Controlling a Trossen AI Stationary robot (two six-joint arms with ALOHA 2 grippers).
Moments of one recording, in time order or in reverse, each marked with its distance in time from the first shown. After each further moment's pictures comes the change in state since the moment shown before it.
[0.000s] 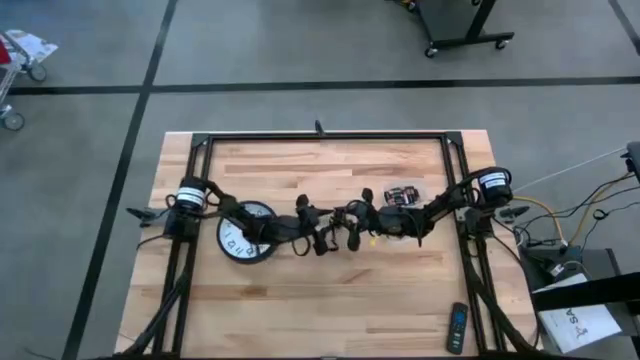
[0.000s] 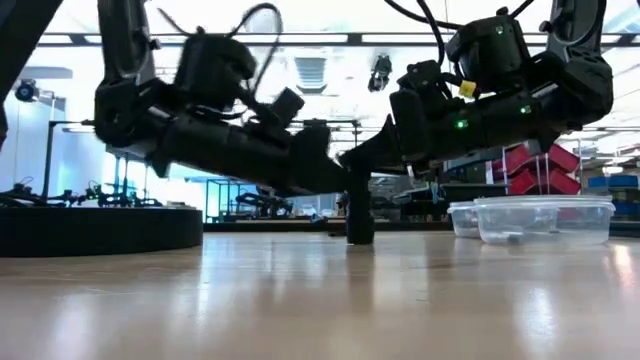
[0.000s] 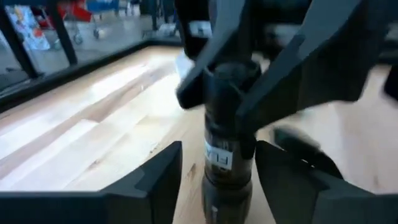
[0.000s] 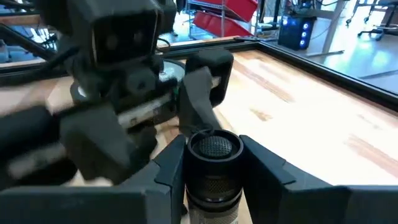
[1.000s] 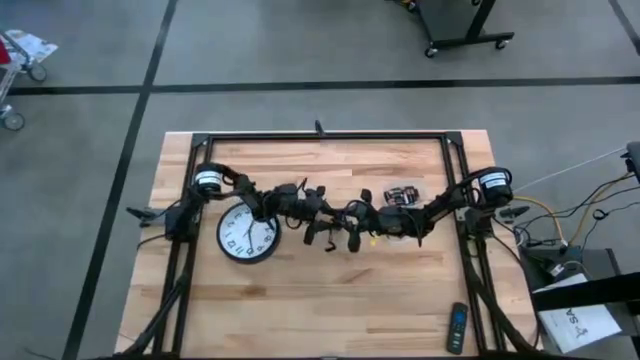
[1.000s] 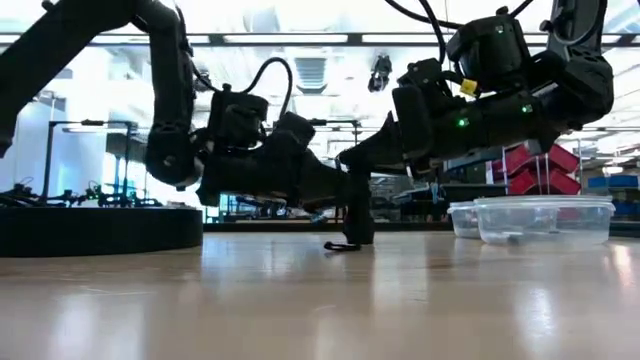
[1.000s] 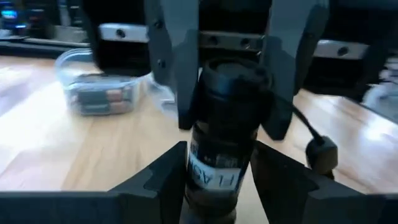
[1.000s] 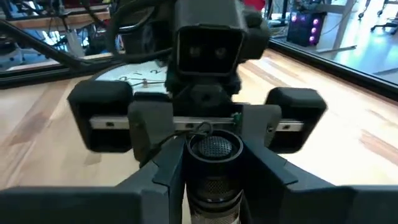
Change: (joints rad) left arm 0.295 0.138 0.094 0.115 0.937 0.018; right arm 0.000 -0.001 0.000 -0.008 -0.032 0.029
